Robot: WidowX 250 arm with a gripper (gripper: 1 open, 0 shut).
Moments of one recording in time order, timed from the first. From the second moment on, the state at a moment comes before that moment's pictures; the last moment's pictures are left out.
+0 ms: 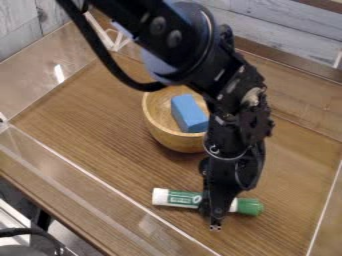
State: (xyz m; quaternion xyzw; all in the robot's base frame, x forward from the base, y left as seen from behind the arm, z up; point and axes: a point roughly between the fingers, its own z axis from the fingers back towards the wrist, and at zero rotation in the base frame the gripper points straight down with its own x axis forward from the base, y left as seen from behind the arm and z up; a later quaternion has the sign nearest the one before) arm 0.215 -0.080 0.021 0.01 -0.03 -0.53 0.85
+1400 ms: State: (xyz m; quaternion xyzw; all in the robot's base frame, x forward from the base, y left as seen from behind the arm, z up) arm 0.228 -0.078 0.020 0.01 -0.03 -0.55 0.83
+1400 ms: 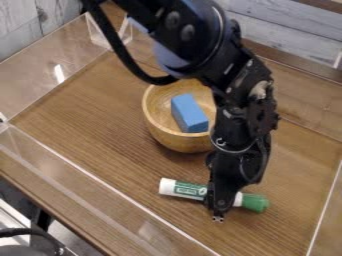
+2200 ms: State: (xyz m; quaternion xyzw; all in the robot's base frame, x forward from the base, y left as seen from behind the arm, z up) arm 0.236 -0.079 0.019 0.02 -0.03 -0.56 0.83
